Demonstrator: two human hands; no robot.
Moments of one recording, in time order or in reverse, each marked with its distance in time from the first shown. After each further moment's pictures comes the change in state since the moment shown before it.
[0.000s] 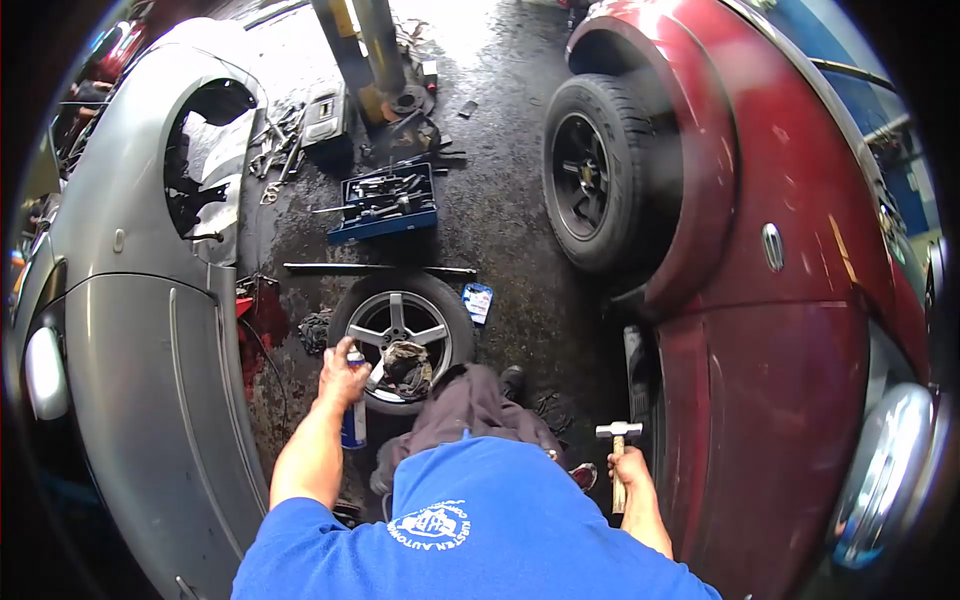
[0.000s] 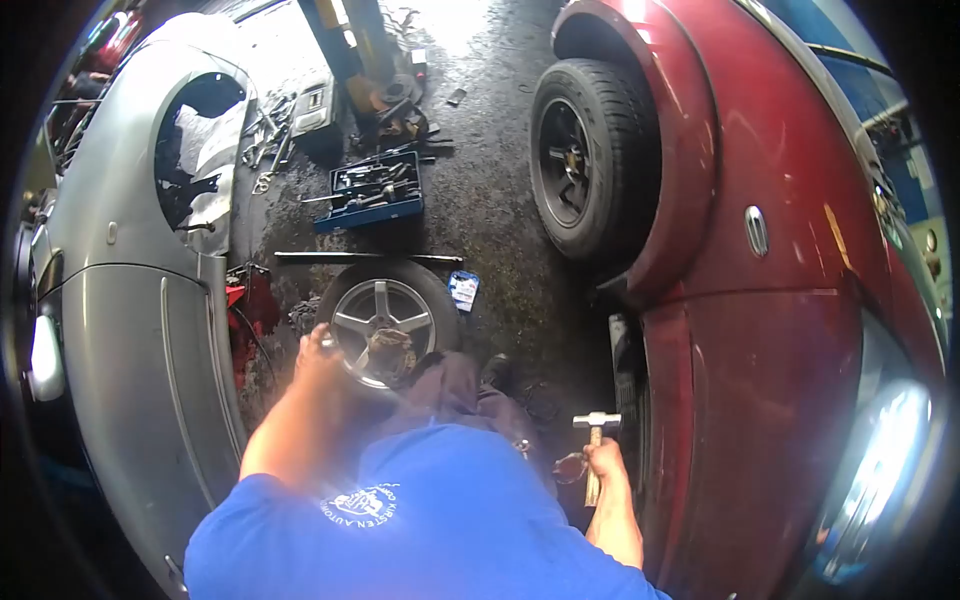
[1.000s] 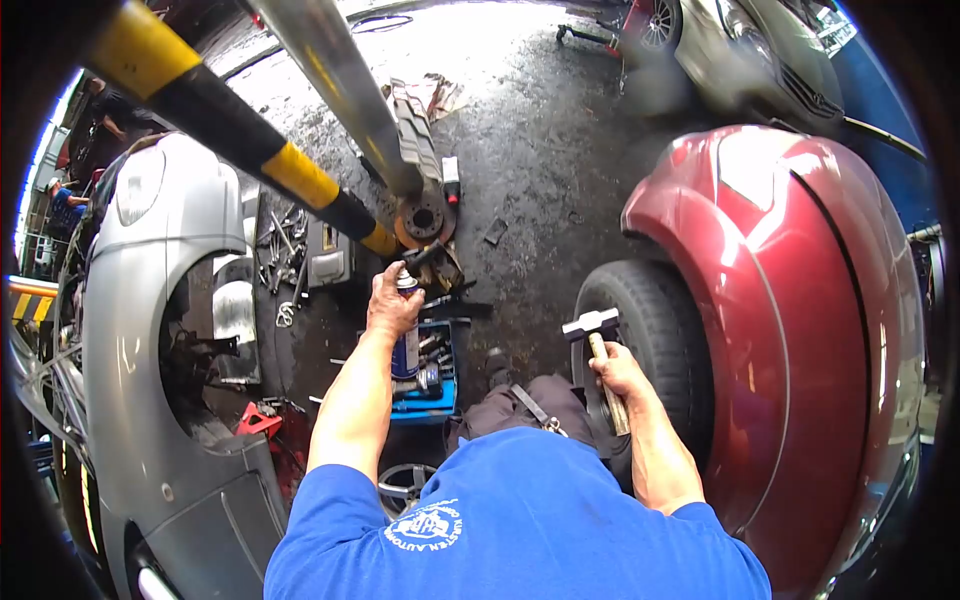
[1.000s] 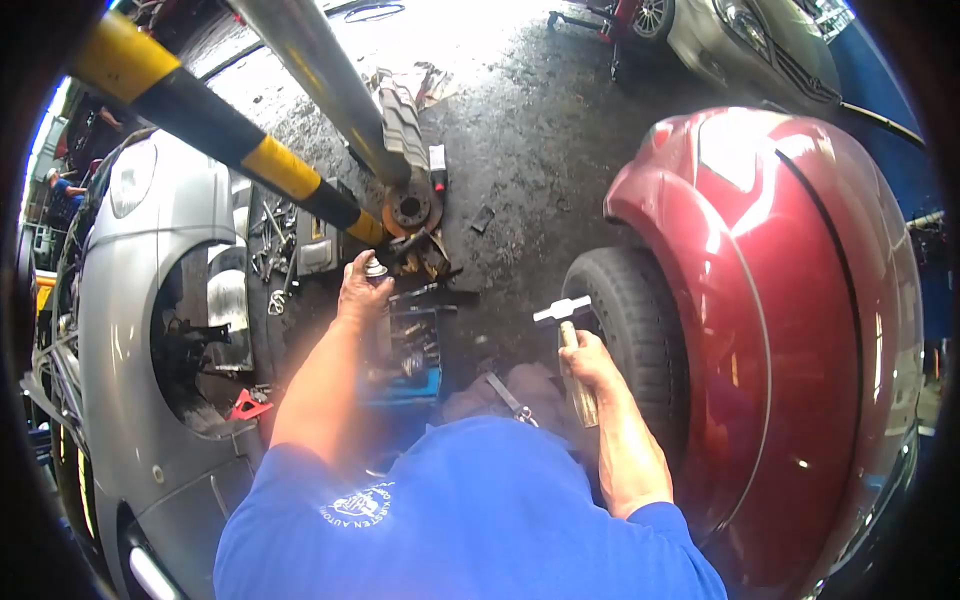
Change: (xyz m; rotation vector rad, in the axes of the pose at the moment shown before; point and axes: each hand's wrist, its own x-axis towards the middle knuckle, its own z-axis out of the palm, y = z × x) left_hand 0.697 0.326 -0.143 -0.199 0.292 0.199; right_hand 0.273 -0.860 0.042 -0.142 -0.290 -0.362
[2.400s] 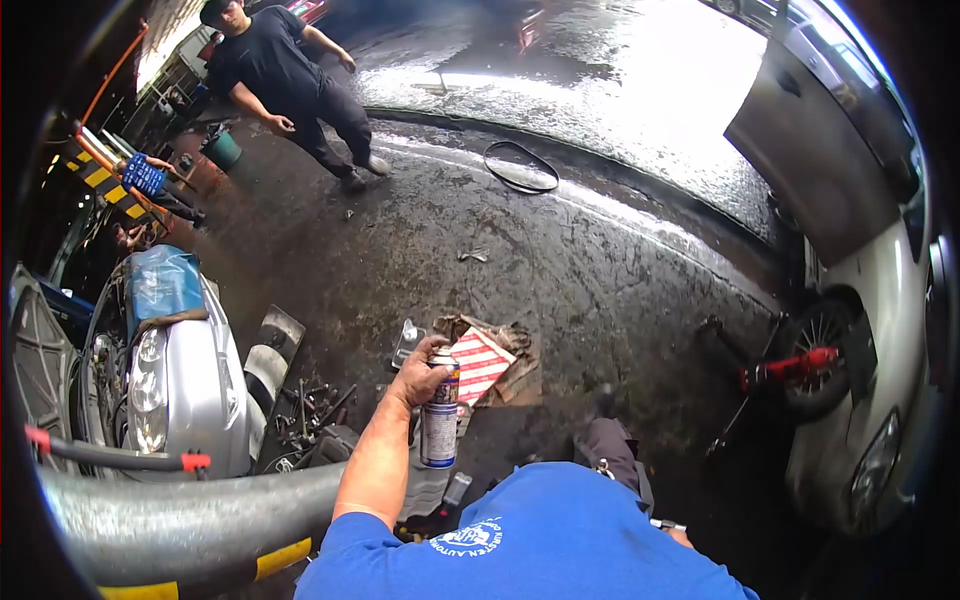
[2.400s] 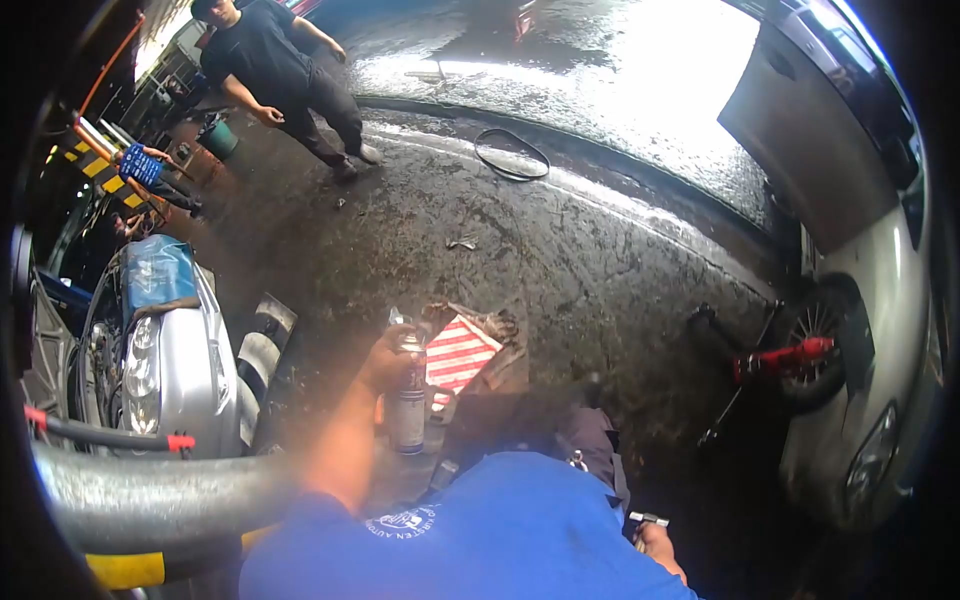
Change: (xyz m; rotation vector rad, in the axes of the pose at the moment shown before) left_hand 1.027 0.055 -0.007 -0.933 0.006 -0.430; right_hand 0.819 -0.642 -0.361 0.058 0.057 0.422
